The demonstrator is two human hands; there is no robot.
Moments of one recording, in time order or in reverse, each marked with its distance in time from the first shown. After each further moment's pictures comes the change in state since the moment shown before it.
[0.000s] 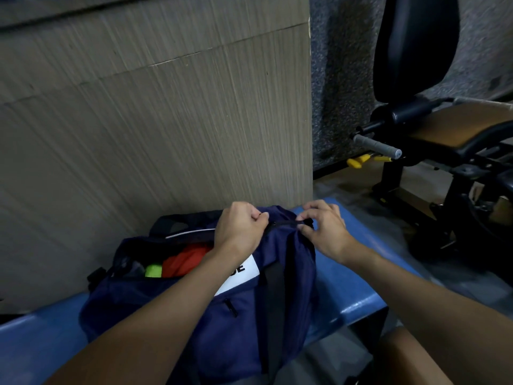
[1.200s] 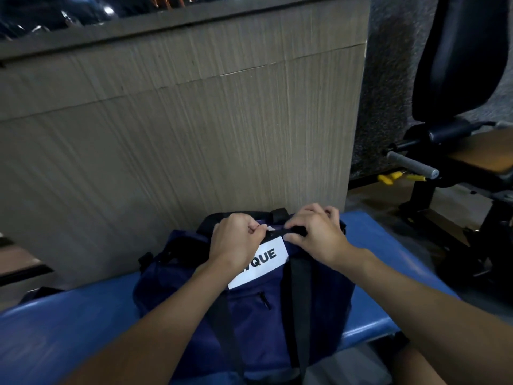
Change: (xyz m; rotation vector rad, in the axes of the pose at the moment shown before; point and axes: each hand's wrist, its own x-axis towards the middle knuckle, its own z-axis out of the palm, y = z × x) left_hand -0.031 -0.048 -0.077 0.028 0.048 -0.037; right_hand 0.005 -0.078 0.037 -0.220 0.023 -0.398
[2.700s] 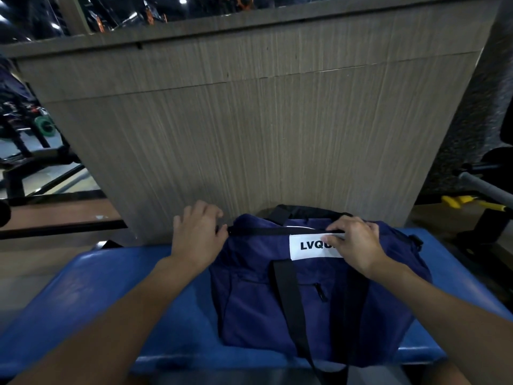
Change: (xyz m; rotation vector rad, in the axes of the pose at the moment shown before) left_hand -0.034 -0.149 -0.117 0.453 0.249 0.032; right_hand 0.012 -0.052 0.032 0.053 -0.104 0.121
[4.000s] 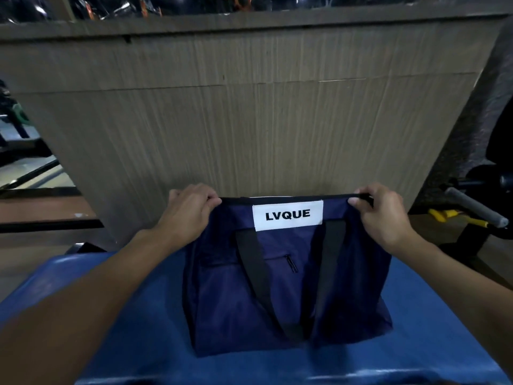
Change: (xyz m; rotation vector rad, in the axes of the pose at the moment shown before) left_hand 0.070 -0.015 -0.005 -0.192 -0.015 0.185; right_hand 0.042 -0.014 -0.076 0.189 0.263 0.053
